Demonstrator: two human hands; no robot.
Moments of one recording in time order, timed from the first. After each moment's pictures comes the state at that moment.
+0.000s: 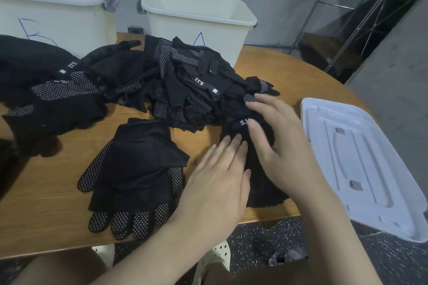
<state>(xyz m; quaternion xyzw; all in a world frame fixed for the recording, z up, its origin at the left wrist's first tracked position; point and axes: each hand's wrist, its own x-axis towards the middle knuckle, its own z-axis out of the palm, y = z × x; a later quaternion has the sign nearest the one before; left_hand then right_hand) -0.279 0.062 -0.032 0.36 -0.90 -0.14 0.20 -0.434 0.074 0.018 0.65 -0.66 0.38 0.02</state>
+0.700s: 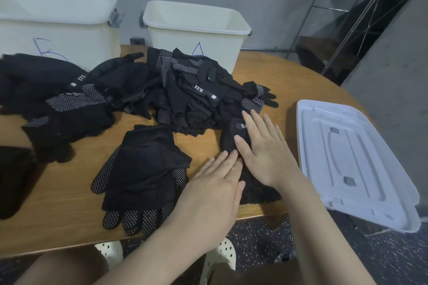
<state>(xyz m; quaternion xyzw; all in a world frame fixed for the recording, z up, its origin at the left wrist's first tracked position) -0.263 0.068 -0.036 0.34 -0.92 -0.12 0.15 -0.445 0.063 -0.013 0.62 -0.77 0.12 -0.06</state>
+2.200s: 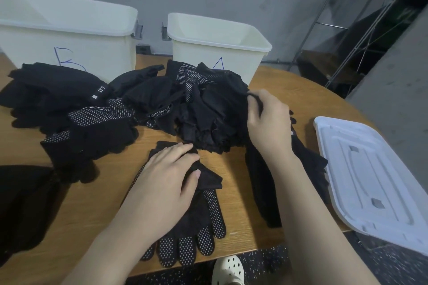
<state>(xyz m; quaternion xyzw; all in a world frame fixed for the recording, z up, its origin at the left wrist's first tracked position) -0.160 -0.013 -0.017 0.42 -0.86 -0.18 0.22 -0.391 -0.028 0.032 0.55 -0.72 0.42 0.07</state>
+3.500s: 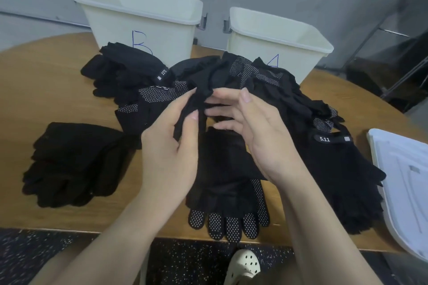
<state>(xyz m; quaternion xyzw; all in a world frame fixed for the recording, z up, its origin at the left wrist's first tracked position) -0.119 -0.004 0.016 0.45 -0.60 -0.30 0.59 -0.267 -0.007 0.050 0.57 -0.44 0.54 -0.43</state>
